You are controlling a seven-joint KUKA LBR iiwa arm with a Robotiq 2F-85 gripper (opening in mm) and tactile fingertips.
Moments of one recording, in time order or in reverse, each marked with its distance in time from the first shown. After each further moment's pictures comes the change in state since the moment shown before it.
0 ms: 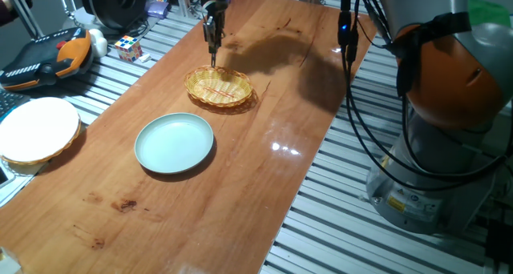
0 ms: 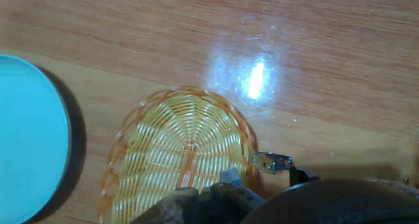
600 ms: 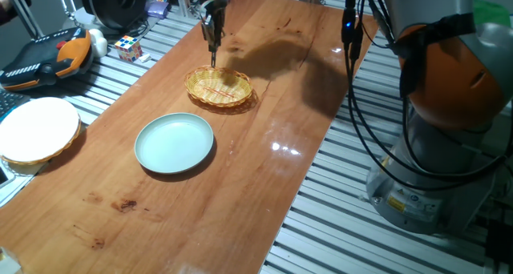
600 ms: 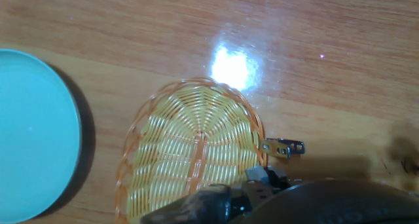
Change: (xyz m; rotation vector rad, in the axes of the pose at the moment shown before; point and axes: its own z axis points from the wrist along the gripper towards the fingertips) arm 0.001 0.015 -0.009 0.030 0.000 0.030
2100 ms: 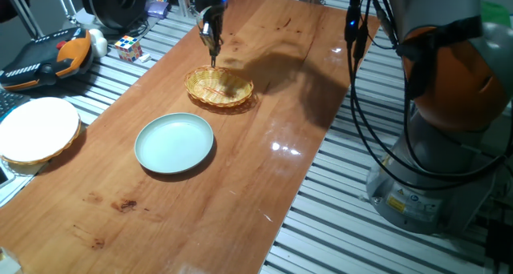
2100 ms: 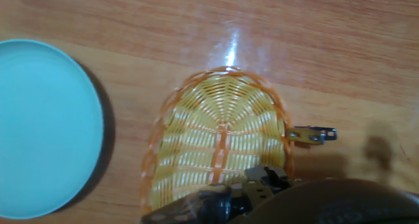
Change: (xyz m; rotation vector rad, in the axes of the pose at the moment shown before) arm 0.015 0.033 -0.010 0.058 0.032 0.004
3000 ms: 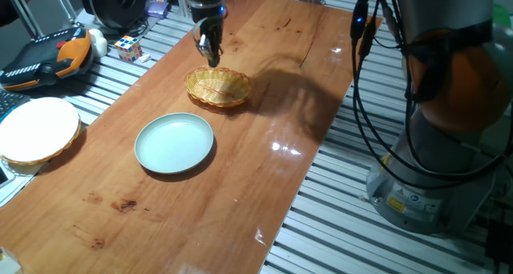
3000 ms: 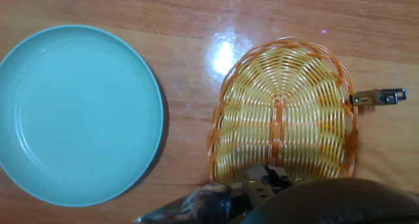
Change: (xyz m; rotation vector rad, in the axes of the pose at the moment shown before) arm 0.013 0.059 -0.004 0.024 0.027 0.014
